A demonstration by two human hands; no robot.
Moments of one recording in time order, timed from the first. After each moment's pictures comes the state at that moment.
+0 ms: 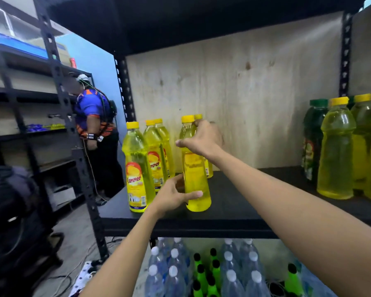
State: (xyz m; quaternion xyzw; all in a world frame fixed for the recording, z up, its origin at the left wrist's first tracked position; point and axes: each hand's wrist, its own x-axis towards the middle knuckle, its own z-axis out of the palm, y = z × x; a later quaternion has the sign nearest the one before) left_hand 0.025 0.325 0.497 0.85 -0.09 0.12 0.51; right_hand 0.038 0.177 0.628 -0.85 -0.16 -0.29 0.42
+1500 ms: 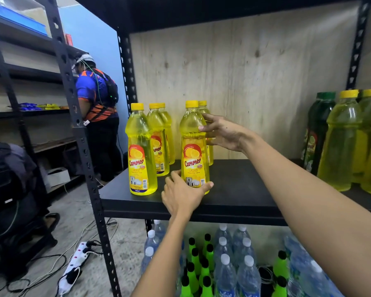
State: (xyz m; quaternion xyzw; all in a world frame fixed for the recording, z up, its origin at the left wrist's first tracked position) left_hand 0.011 0.272 0.457 0.88 0.22 0.31 0.29; right_hand 0.090 0.144 0.614 -0.67 -0.31 0.14 0.66
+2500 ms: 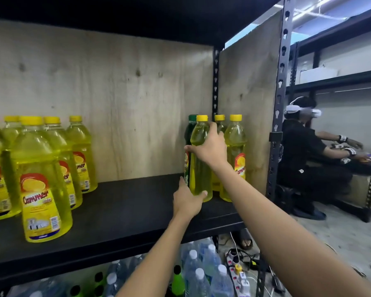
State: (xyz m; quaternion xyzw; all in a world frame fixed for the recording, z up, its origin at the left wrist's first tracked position) left_hand 0.101 -0.043 0.465 0.83 -0.07 0.11 0.54; right_hand 0.083 -0.128 0.596 -0.84 0.02 -0.39 0.38
